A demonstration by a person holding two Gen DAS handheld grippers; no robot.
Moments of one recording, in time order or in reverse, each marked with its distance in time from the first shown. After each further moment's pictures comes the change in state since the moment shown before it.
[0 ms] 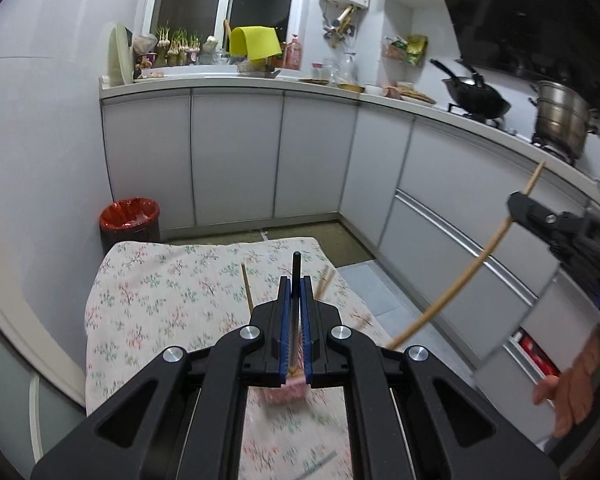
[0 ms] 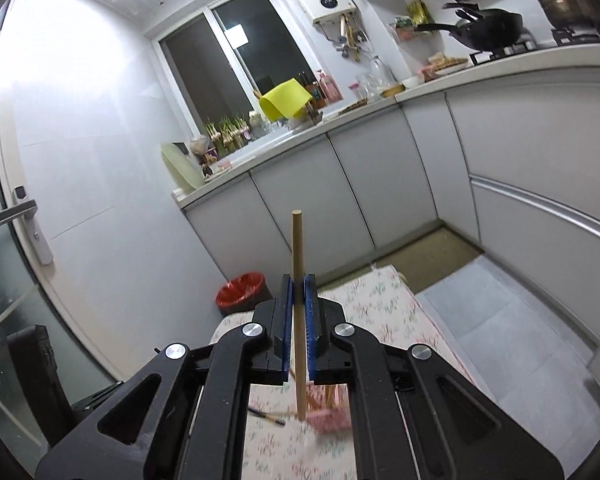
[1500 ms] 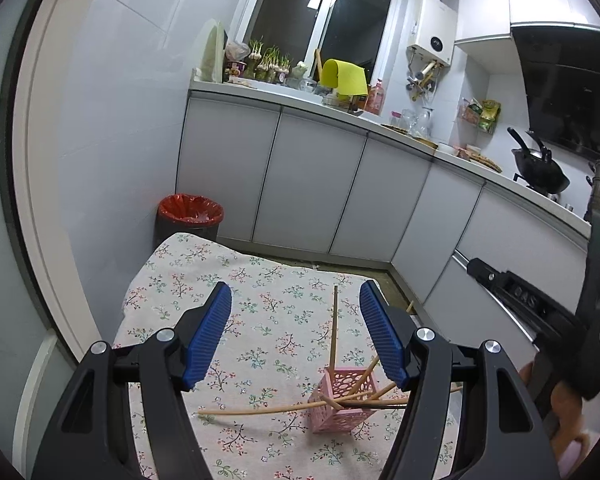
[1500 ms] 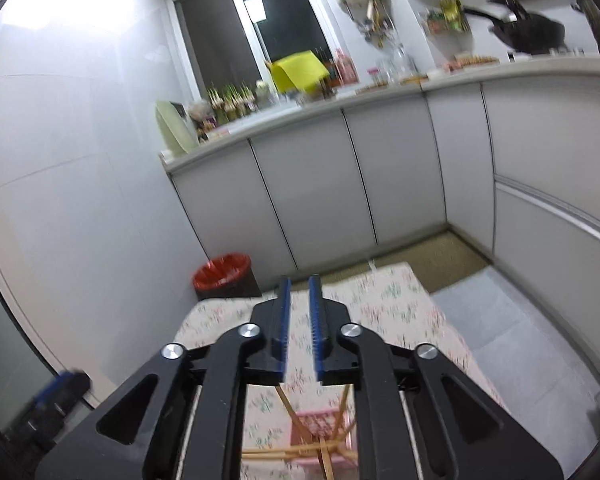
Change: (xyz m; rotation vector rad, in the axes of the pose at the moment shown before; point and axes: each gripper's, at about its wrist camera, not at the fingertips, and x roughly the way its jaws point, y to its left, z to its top) left arm -0.017 0.087 -0.045 -0.239 -0.165 0.159; right arm 0.125 0.031 -0.051 -0.109 0.069 -0.048
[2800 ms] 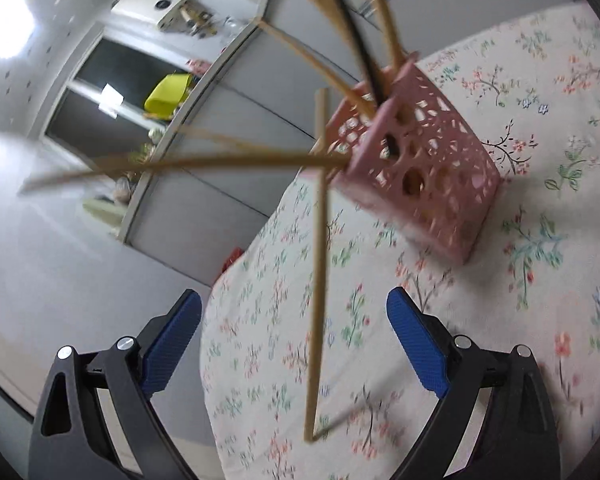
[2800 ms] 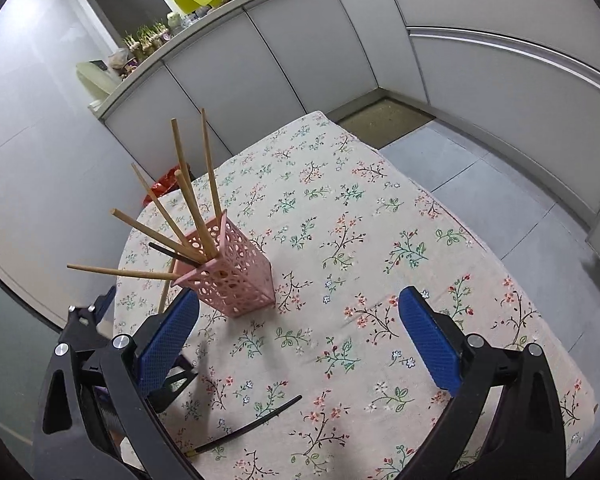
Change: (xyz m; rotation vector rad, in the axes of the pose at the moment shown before) left arm 0.154 -0.046 -0.243 1.262 0.019 0.290; right arm -0.026 -0.112 -0.160 0.234 0.308 -0.122
